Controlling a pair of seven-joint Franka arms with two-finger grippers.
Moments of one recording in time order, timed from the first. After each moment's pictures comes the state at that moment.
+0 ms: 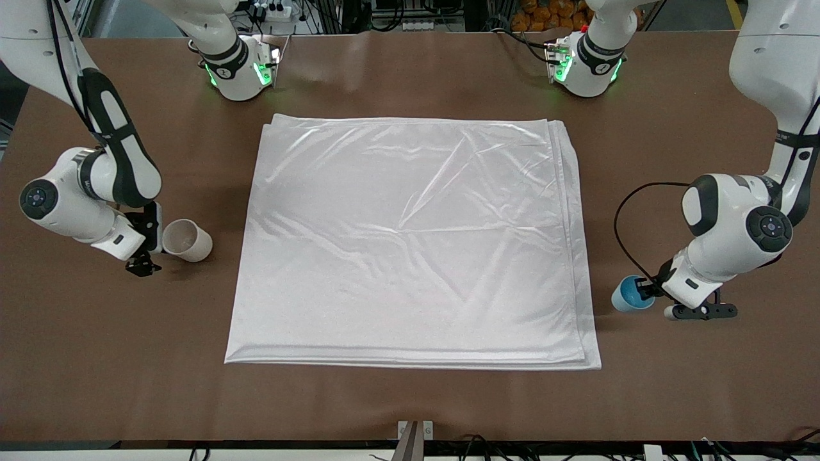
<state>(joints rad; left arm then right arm) 0.25 0.53 -0.28 -1.78 0.15 2.41 -0.10 -0.17 0.42 -0.05 -2.12 0.00 2.54 -1.99</state>
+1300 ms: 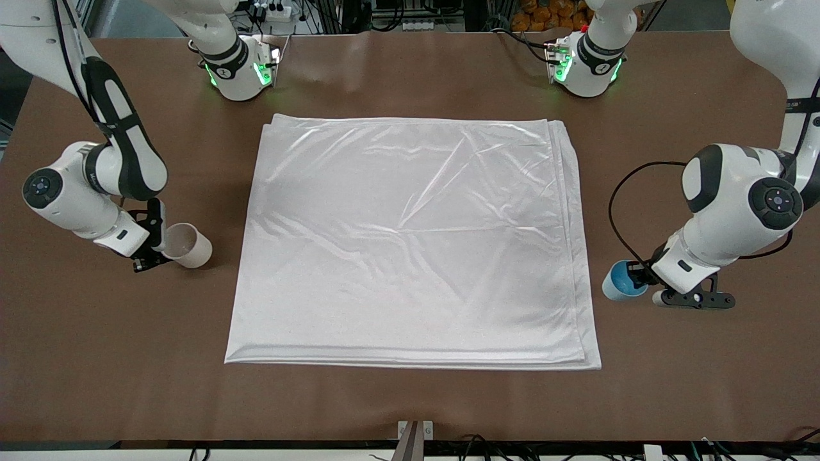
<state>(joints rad) 0.24 0.41 -0.37 -1.75 0.17 2.24 -0.10 -0.17 0.36 0.00 -2.15 0.00 2.60 -2.01</state>
